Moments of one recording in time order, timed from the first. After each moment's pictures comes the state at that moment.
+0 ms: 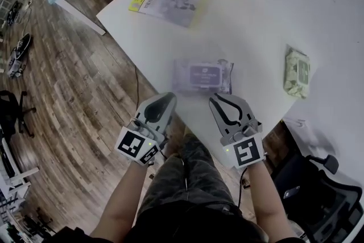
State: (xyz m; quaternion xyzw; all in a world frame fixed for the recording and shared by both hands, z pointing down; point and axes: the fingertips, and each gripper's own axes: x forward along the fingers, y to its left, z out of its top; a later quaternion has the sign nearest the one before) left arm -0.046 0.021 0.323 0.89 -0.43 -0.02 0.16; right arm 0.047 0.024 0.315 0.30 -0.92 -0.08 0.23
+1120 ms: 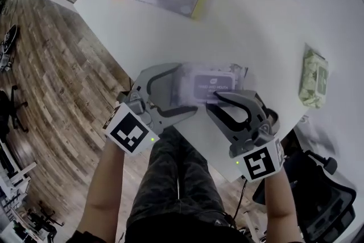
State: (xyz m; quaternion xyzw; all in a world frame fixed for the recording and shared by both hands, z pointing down) left arm -0.002 -0.035 0.359 0.97 -0.18 0.18 0.01; right arm 0.023 -0.010 0.340 0.19 -0.93 -0.12 0.28
